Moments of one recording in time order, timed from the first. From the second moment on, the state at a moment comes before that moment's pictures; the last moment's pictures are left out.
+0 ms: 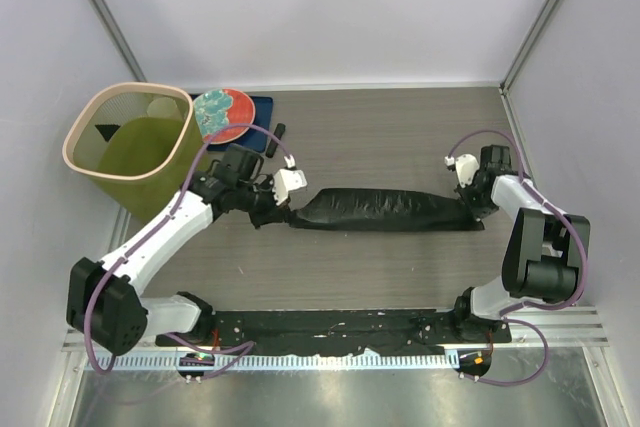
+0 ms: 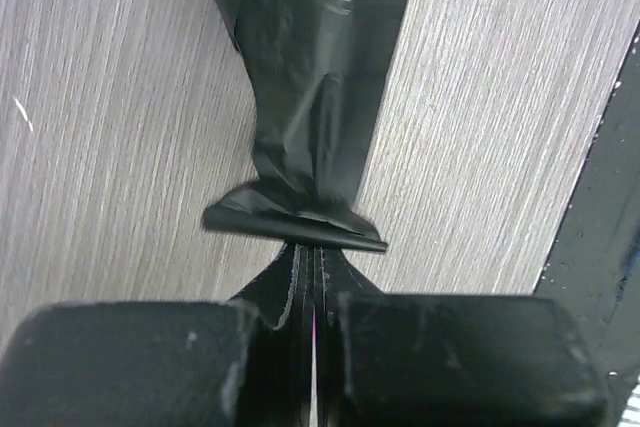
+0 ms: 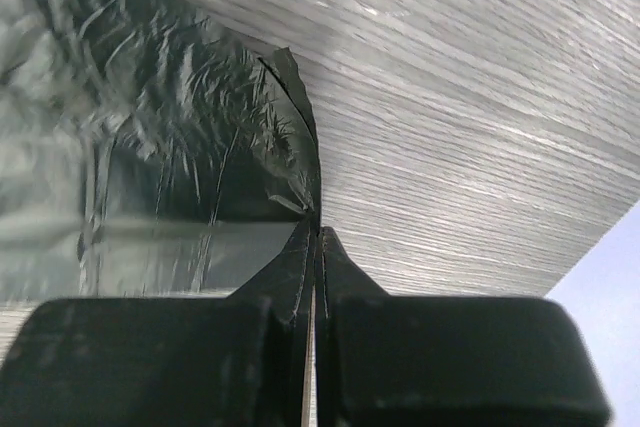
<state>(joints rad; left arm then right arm) -0.51 1.27 0.98 -0.71 0.49 0.62 -0.19 1.50 0.84 -0.53 0.02 -0.64</state>
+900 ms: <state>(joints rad) -0.41 1.37 1.01 -0.75 0.61 0.55 -0.18 1.47 1.18 -0.90 -0.39 -0.73</state>
